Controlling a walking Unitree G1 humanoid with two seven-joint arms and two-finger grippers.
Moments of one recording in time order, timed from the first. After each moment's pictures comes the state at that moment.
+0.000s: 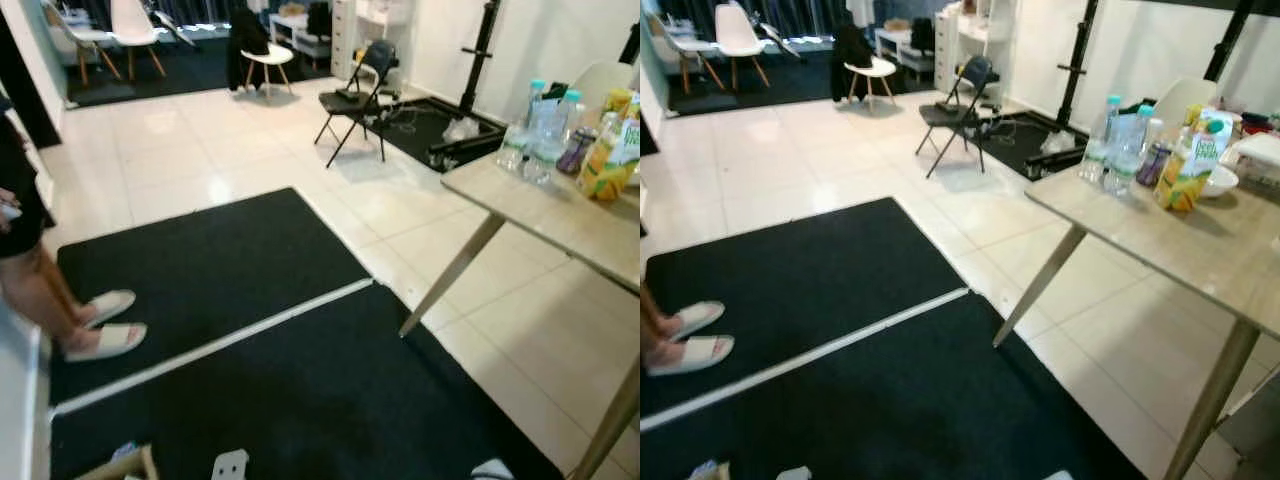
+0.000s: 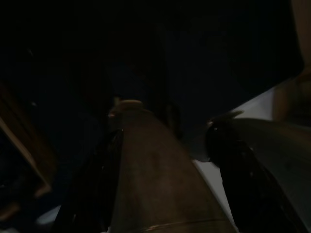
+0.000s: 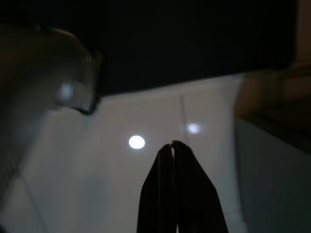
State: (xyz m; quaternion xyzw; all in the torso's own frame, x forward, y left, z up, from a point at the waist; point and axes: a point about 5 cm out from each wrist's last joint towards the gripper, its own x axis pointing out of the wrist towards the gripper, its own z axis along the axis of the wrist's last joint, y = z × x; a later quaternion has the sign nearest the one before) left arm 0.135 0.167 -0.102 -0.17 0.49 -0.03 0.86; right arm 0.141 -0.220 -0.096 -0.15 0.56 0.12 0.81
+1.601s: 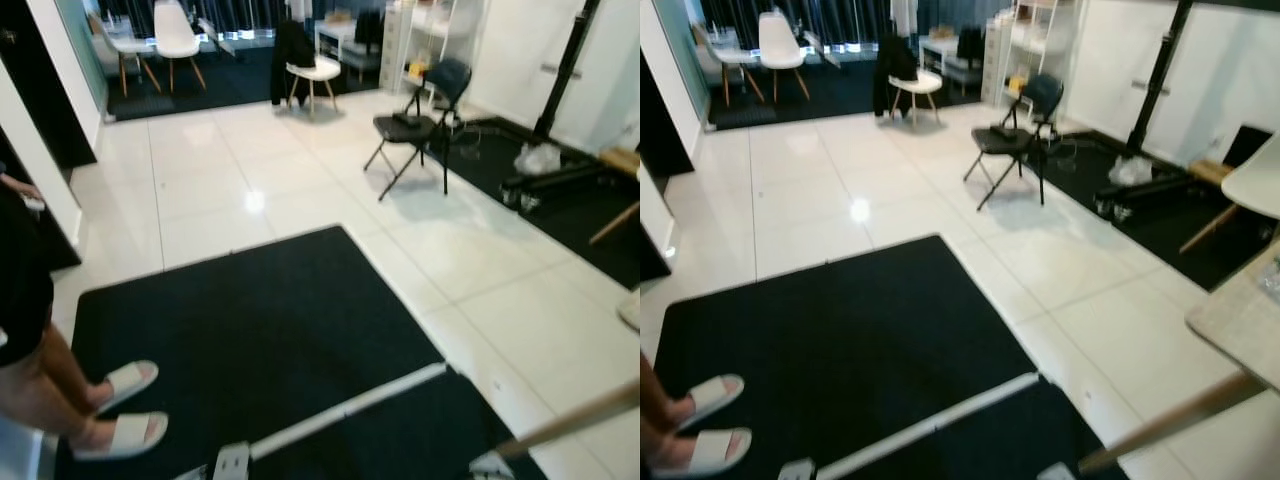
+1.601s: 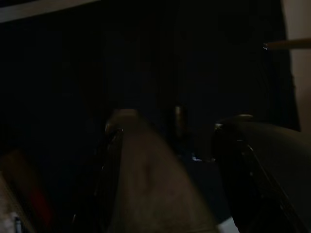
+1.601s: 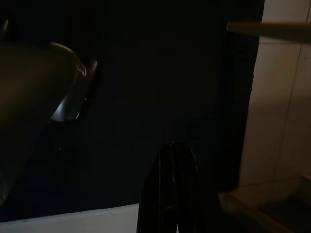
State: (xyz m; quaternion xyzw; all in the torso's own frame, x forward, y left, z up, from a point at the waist) left arm 0.139 0.168 -0.101 -0.16 0.49 -0.03 0.86; right arm 0.156 -0.221 -0.091 -0.21 0.55 0.12 0.80
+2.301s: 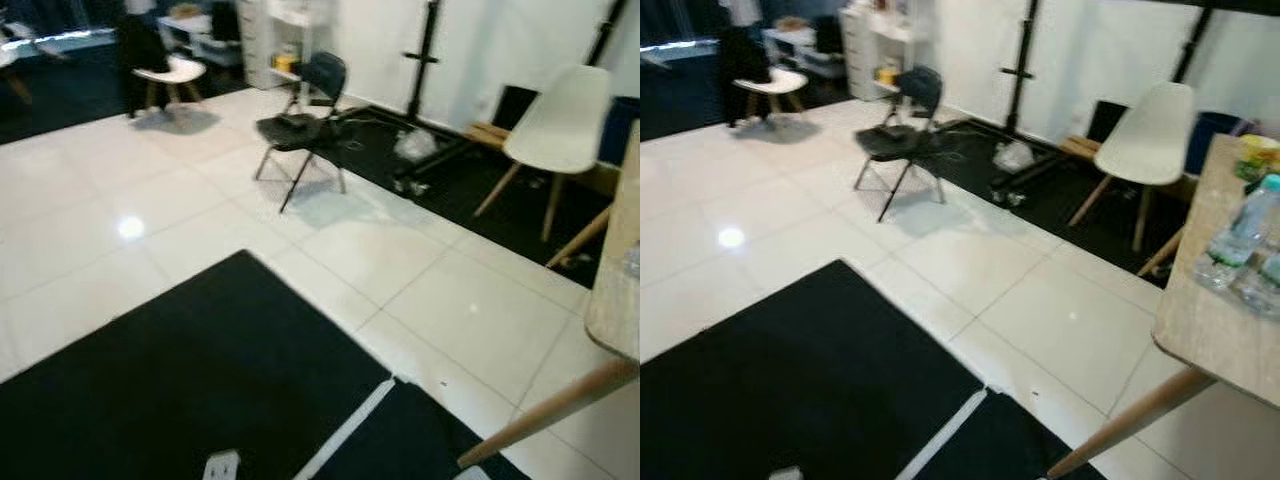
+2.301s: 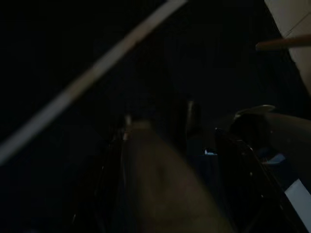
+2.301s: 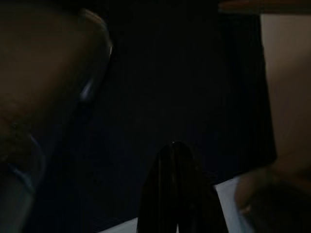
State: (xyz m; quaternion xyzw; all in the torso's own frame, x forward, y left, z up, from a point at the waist) left arm 0.145 0.172 -0.099 -0.15 0.48 -0.03 0.86; right arm 0.138 -0.218 -0.099 -0.21 0.56 0.12 0.79
